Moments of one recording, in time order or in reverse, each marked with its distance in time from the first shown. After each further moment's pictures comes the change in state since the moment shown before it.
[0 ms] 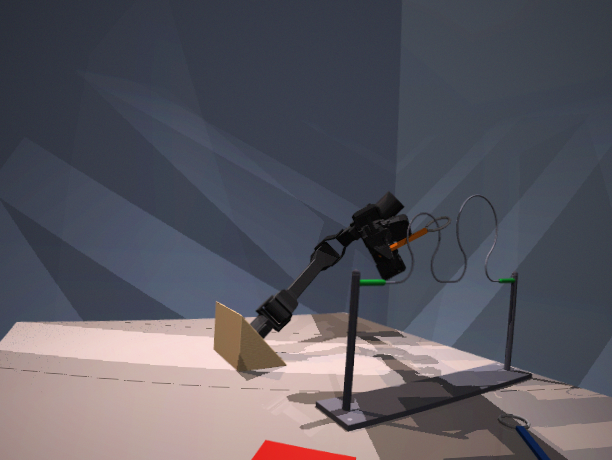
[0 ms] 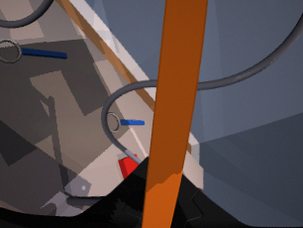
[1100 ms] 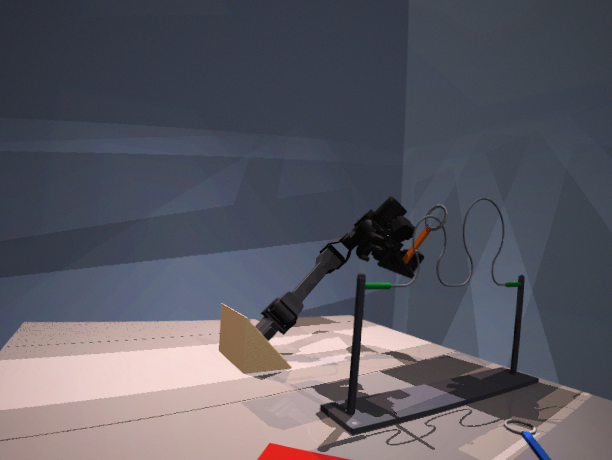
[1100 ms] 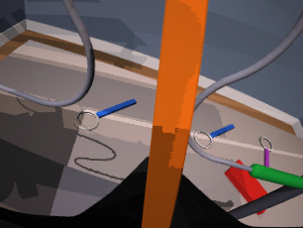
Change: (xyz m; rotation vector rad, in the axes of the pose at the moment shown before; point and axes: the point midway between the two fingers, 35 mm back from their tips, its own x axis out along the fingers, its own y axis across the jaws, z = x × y) arm 0.000 0.040 0.011 0.564 -0.069 0.317
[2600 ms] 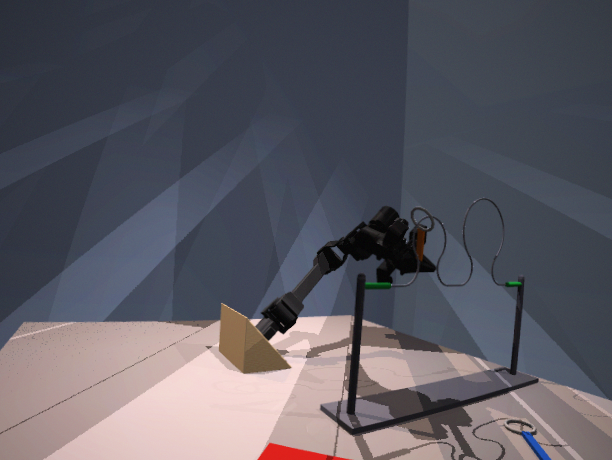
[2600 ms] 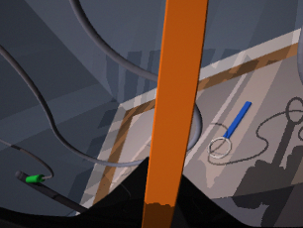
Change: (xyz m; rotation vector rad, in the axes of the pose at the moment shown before) arm -0.007 0.055 0.022 0.777 -0.099 0.448
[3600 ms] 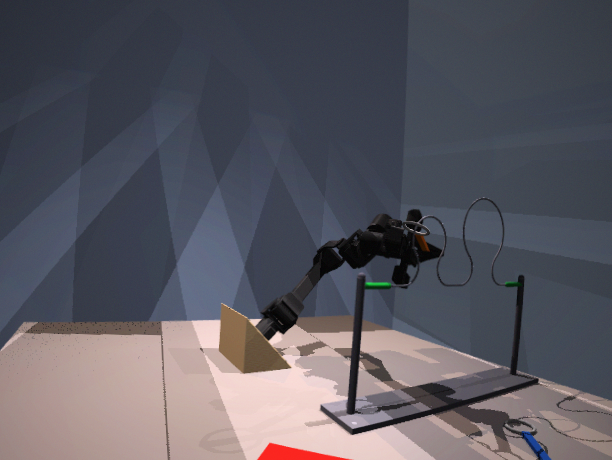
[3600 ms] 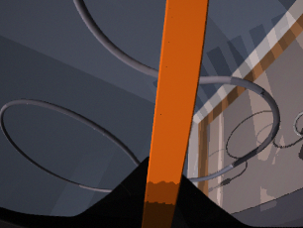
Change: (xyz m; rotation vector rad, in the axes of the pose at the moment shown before) arm -0.001 0.037 0.008 0.470 -0.062 0.269
